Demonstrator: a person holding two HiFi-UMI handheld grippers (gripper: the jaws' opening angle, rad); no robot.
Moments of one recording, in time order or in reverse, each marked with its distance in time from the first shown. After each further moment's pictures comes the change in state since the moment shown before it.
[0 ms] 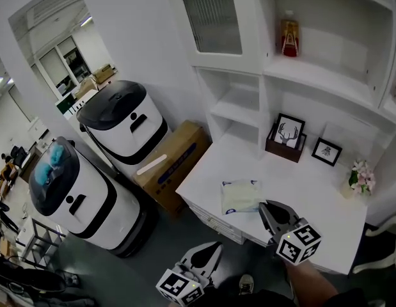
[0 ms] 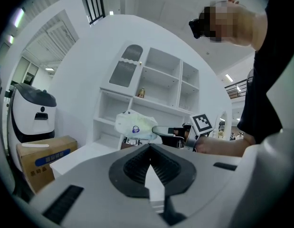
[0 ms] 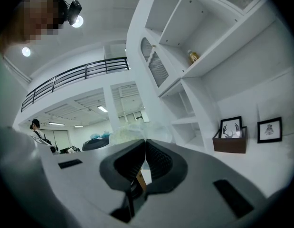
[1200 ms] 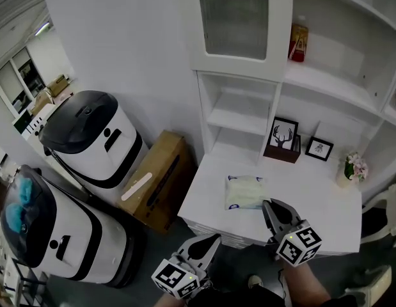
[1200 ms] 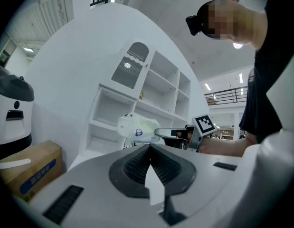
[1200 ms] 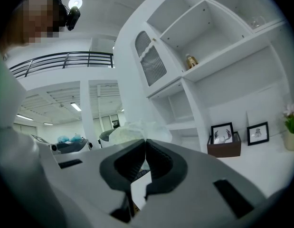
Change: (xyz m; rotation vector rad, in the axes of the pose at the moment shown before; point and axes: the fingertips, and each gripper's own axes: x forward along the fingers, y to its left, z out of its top) left arm 0.010 0.164 0.046 -0.003 0.032 -0.319; right arm 0.111 0.025 0.003 -0.024 -0.062 -0.331
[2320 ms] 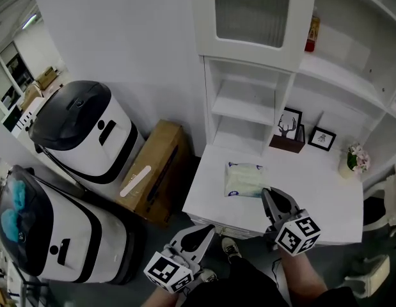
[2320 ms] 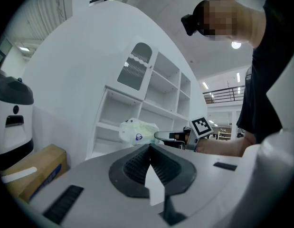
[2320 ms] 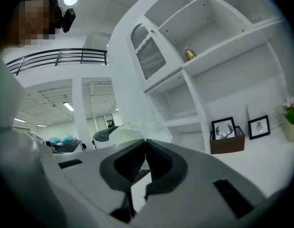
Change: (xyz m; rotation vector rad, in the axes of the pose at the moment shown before) left arm -0.020 0.058 0.018 0.023 0.021 -0.030; right arm 0.050 0.008 -0.013 0.031 0.011 -0.078
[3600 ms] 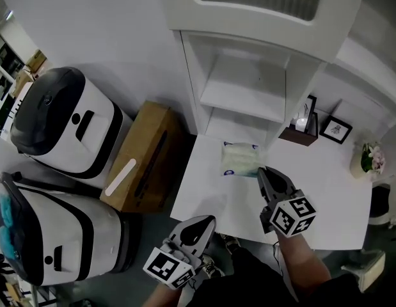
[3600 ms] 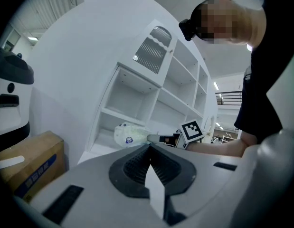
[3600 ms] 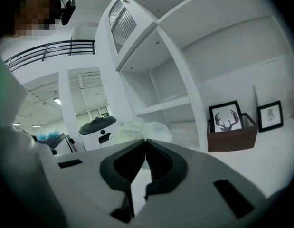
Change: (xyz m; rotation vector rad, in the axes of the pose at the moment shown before) left arm 0.104 0.078 -0.031 -0.100 0.064 0.064; right arm 0.125 -0.112 -0.047 0.040 0.125 -0.032
